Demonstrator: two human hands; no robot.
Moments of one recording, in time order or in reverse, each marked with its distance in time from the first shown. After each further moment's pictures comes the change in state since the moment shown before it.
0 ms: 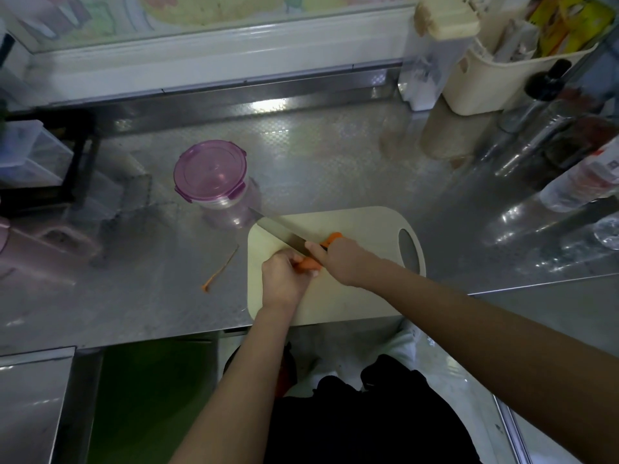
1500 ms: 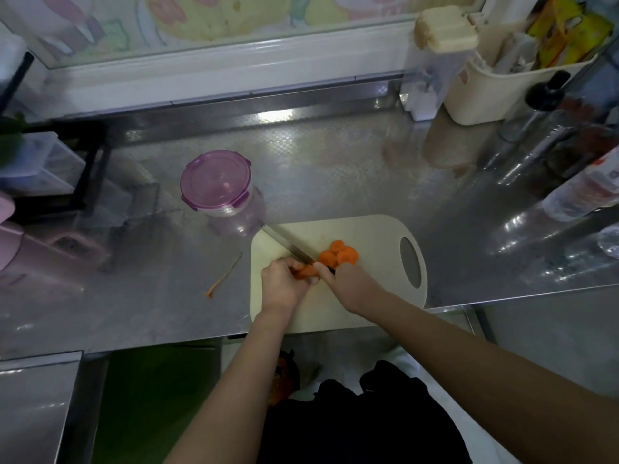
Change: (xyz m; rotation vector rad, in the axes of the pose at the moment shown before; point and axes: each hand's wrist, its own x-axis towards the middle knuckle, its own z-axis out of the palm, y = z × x) left_hand 0.004 -0.002 -0.003 0.017 -0.011 -0.021; right_hand 0.008 0.025 0.038 0.160 0.006 0.045
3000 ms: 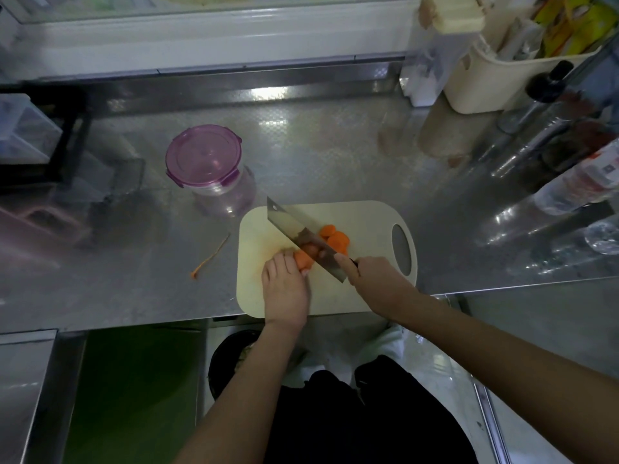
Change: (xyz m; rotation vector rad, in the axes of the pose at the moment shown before) left_hand -0.025 -0.036 0.049 0.559 0.144 0.256; right_hand -0.043 0.026 -0.027 -0.169 0.072 -0.266
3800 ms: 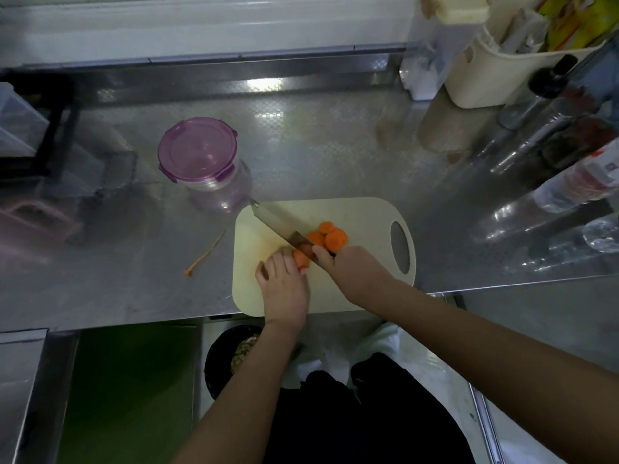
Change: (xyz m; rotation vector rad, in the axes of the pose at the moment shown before) left_hand 0.000 0.002 0.006 0.049 0.047 -0.015; right_hand 0.024 -0.015 0.003 -0.582 -0.134 -0.116
